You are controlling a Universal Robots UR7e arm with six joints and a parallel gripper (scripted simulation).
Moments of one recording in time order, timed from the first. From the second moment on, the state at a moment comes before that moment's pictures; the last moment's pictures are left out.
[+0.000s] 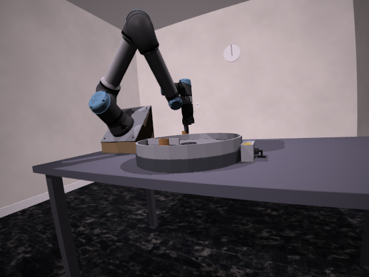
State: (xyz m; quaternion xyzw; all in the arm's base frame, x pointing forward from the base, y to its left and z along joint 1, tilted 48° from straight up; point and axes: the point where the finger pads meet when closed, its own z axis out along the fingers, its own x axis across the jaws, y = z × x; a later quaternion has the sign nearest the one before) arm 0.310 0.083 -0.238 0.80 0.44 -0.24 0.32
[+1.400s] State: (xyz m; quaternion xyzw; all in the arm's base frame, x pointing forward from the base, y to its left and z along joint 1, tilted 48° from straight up) arm 0.316 0.134 -0.190 0.80 0.44 -0.25 0.32
